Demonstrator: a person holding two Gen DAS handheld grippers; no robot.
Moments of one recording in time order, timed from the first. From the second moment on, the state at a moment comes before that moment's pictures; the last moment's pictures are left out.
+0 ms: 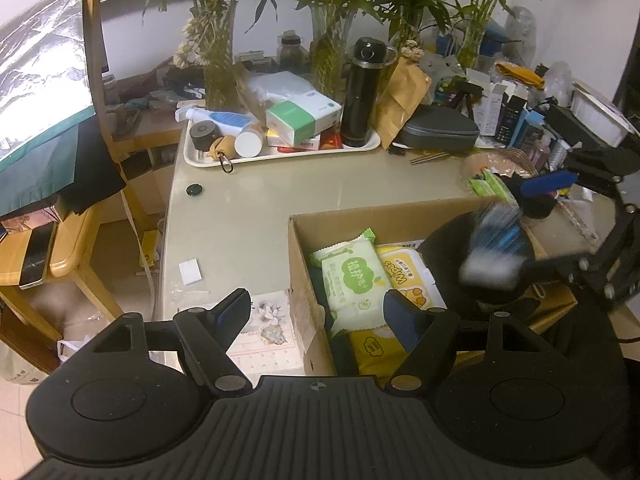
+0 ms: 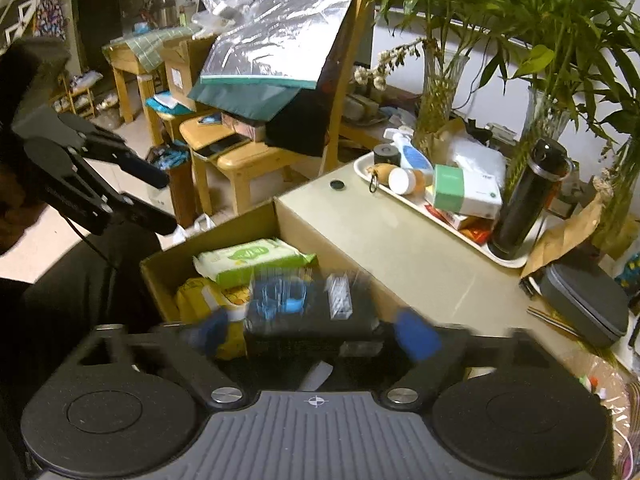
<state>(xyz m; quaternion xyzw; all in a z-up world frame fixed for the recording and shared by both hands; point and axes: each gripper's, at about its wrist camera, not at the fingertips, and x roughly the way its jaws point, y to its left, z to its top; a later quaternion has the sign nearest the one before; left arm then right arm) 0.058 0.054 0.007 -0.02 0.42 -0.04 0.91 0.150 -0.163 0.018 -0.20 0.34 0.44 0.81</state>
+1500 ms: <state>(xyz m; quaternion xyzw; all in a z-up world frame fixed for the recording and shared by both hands) 0.001 0.000 -0.018 0.02 0.42 0.05 0.90 0.059 -0.186 -0.019 -0.11 0.44 0.09 0.89</state>
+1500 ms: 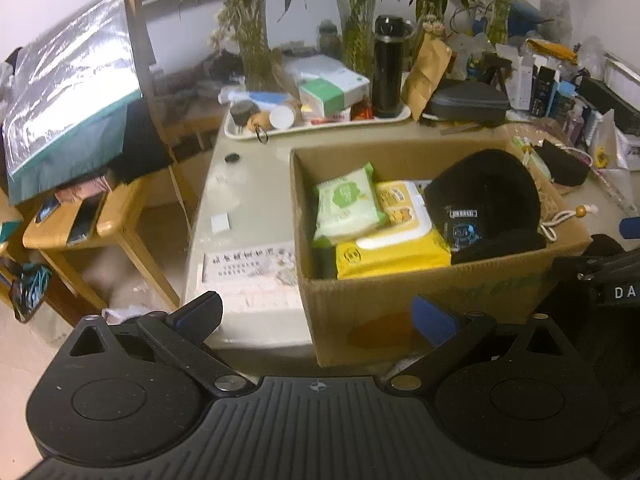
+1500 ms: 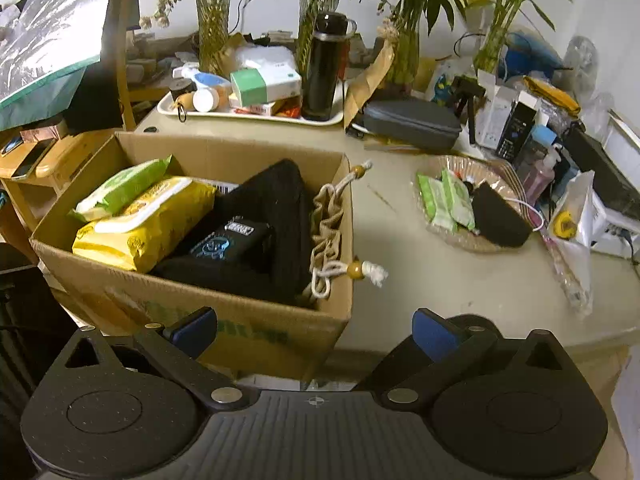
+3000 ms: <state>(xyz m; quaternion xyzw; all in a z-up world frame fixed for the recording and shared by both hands) 0.005 -0.003 -0.024 0.00 0.45 0.06 0.89 0.054 -0.174 -0.020 -0.13 0.45 0.10 0.88</state>
